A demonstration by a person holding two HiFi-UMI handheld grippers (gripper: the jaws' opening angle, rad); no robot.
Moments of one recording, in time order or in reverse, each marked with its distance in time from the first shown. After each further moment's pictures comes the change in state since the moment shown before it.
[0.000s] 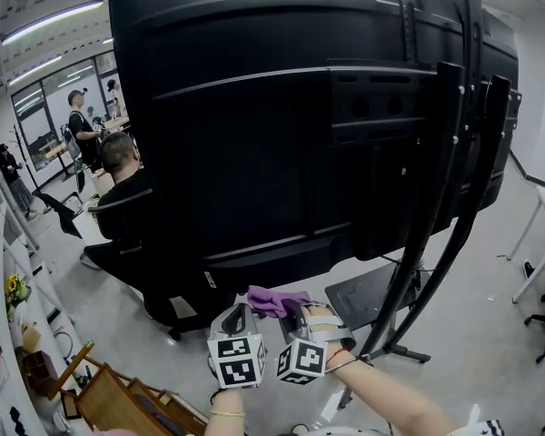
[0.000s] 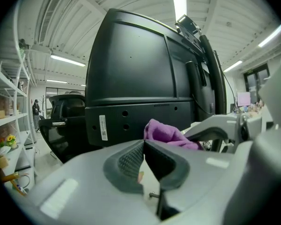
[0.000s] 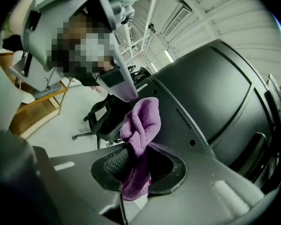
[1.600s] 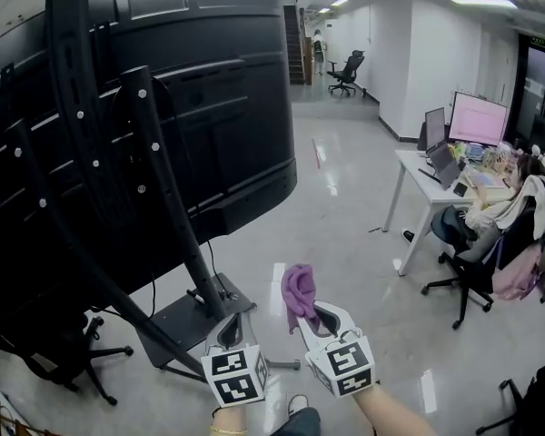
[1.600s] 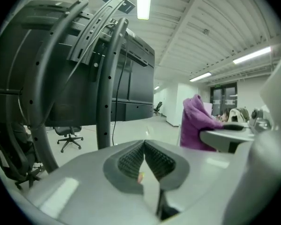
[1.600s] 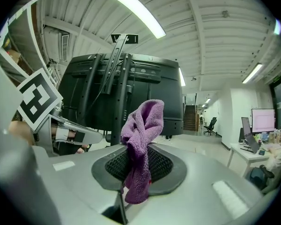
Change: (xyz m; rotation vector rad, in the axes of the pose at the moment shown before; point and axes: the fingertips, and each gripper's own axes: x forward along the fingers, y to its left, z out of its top) left arm 0.035 -0.658 0.069 -0.022 0.018 -0.434; right arm -0.374 -0.260 -0.546 0.976 0.008 -0.362
